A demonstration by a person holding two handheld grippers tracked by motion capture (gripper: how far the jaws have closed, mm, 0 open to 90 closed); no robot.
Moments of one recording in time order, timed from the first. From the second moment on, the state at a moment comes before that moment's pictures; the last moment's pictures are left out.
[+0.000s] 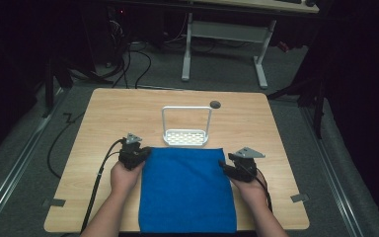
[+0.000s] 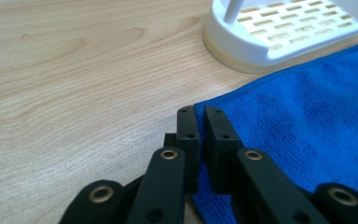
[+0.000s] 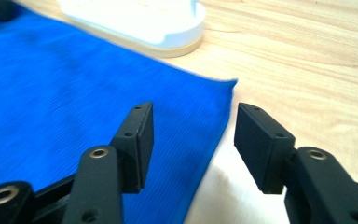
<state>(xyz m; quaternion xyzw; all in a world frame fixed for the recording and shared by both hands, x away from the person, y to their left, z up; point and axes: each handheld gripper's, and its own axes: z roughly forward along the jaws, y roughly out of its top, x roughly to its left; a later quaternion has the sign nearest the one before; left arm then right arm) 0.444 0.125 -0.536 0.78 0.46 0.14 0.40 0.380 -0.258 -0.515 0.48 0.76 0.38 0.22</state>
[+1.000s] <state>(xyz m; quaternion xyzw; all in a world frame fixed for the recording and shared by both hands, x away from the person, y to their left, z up) 0.425 0.134 -0.518 0.77 0.43 0.16 0.45 0.388 -0.247 -0.499 0.46 0.74 0.42 0.25</state>
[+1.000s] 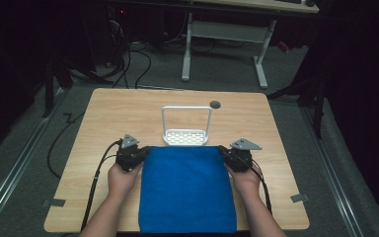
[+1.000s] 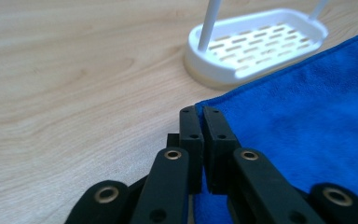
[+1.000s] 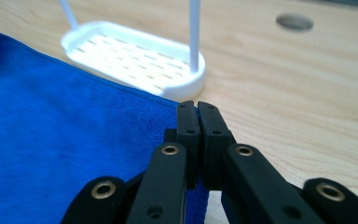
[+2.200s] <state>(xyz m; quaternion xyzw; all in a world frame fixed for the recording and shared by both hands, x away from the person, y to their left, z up) 0.354 0.140 -0.422 0.67 0.35 0.26 0.60 0.321 -0.252 -0.424 0.38 0.66 0.55 0.34</state>
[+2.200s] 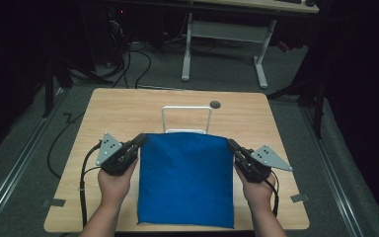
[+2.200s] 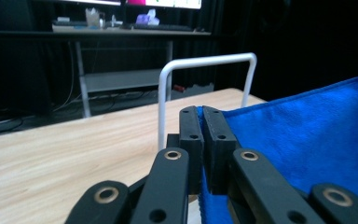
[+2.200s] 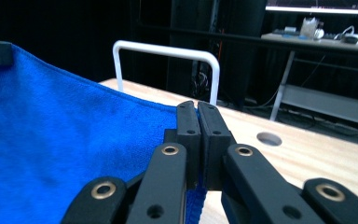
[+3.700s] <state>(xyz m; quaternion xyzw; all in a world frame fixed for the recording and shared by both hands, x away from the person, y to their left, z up) 0.388 0.130 -0.314 0.64 0.29 0.33 0.63 0.344 -0.260 -0.317 0.33 0.61 0.60 0.39</state>
